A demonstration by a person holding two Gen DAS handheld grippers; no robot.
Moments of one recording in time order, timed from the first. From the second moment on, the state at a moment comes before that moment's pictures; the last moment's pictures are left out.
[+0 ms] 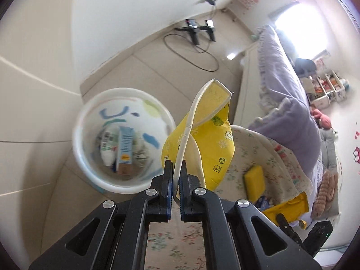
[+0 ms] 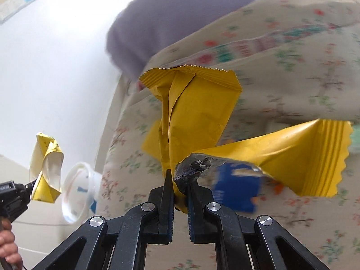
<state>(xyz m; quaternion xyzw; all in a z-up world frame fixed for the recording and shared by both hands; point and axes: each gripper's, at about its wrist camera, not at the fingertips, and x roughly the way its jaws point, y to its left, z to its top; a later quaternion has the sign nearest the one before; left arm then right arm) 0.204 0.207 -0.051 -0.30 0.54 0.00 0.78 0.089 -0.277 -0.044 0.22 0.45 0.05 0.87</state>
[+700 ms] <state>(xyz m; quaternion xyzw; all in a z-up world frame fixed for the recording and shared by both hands) 0.227 0.274 -0.092 -0.29 0.57 0.08 0.77 0.178 0.024 -0.092 0.10 0.50 0.24 0.83</state>
